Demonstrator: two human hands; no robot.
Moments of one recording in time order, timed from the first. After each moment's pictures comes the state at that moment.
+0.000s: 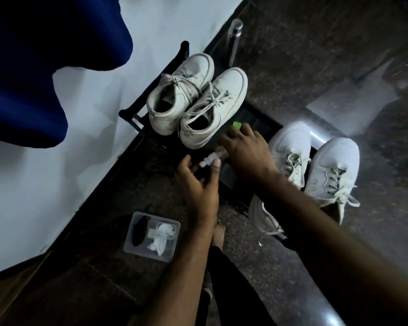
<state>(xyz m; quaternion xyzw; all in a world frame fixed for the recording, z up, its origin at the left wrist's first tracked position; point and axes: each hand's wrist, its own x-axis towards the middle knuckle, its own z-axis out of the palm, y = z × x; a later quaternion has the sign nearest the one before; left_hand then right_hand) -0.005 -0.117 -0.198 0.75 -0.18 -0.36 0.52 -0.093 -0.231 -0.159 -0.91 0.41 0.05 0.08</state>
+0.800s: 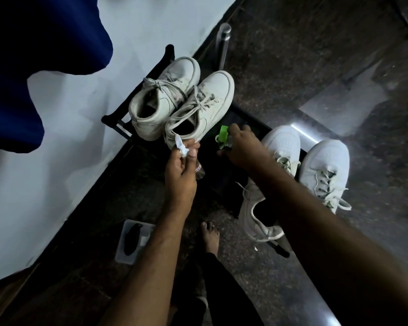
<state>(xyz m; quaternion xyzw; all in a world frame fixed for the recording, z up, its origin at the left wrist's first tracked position) 0.022 -0.155 -0.202 0.66 -0.29 -0.42 0.55 -0.105 -0.267 -0.185 -0.74 0.59 0.09 0.31</state>
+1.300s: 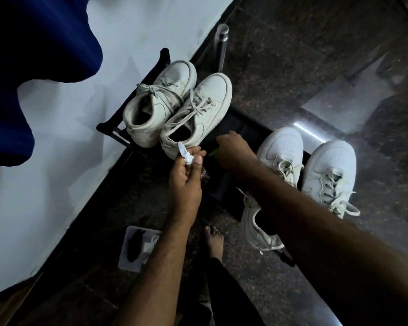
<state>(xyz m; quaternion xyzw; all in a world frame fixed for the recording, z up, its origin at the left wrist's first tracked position) 0.009 -0.159 -0.204 0.67 -0.29 -0.42 0.55 -0.085 -0.276 -0.205 -0.74 0.58 0.11 0.32</state>
